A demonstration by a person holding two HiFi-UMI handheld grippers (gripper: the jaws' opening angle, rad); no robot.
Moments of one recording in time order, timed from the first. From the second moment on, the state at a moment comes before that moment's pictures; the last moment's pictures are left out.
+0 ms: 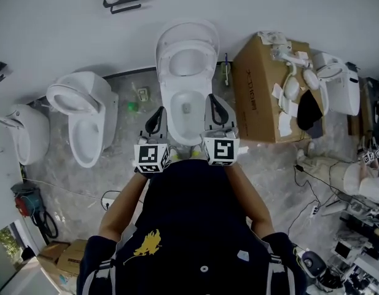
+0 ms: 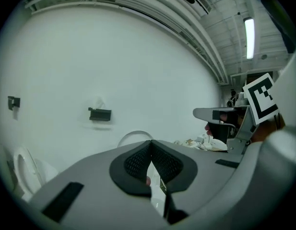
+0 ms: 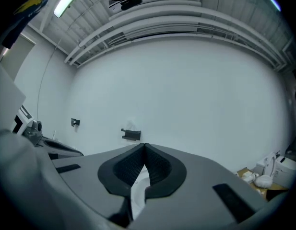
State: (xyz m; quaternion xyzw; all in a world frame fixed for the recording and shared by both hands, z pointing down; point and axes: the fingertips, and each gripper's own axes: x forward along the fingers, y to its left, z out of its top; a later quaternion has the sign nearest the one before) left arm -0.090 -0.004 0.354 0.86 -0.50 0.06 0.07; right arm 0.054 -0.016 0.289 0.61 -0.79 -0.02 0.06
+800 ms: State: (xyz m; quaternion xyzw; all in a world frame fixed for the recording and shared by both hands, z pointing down) left arm -0.066 -0.010 0.308 0.89 -0.46 0.04 0.02; right arm 0.026 -0.006 0.279 0.61 -0.79 -0.02 0.04
